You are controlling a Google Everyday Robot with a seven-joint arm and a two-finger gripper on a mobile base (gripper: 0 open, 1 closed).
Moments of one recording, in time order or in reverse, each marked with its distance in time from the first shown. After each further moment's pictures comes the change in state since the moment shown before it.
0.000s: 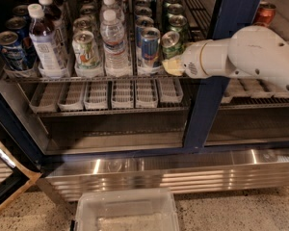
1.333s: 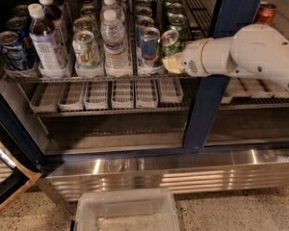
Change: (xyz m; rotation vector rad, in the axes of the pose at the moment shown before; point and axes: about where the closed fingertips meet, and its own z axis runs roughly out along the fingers) arm -0.010 0.003 0.000 -0.030 -0.040 0.019
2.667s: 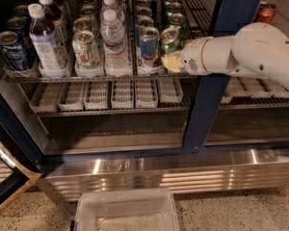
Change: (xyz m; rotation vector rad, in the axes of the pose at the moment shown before) arm -0.006 0.000 0.000 -0.018 -0.028 0.007
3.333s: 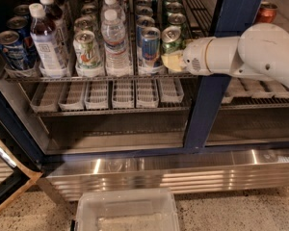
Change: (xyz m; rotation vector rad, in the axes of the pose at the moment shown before) arm -0.002 0.000 -0.008 -0.033 -0.039 0.027
